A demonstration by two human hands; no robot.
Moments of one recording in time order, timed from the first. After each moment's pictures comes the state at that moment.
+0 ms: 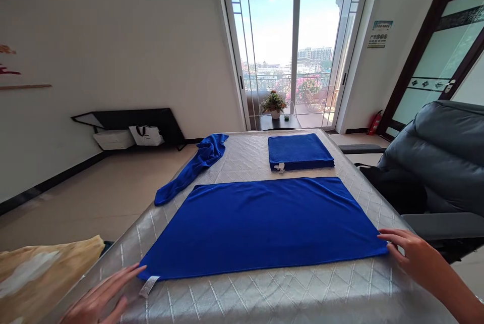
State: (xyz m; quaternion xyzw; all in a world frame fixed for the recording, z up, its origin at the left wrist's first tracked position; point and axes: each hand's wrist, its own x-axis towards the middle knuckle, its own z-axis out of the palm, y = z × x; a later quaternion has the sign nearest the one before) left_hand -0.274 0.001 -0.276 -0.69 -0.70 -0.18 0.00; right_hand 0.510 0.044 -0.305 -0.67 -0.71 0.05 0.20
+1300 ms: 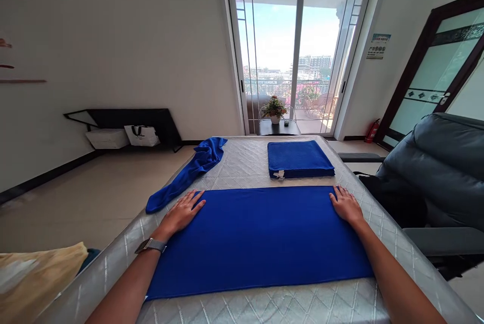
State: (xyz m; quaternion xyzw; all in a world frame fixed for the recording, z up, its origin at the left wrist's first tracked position) left_hand -0.228 0.257 -0.305 -0.73 -0.68 -0.10 -0.03; right_hand 0.427 0.247 -0.328 -0.77 -0.63 0.00 0.04
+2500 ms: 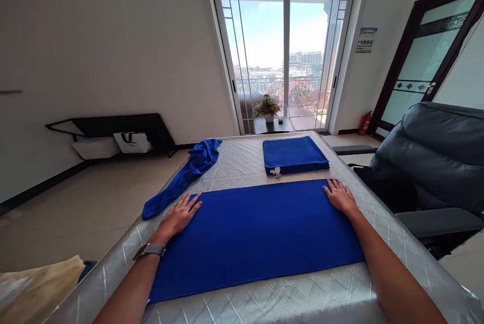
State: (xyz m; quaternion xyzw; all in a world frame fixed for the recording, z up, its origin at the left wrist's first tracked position) left_hand -0.235 0.261 -0.309 -0.72 -0.69 -0.07 -0.03; right_hand 0.404 0.242 -0.311 -0.78 -0.63 0.06 0.03
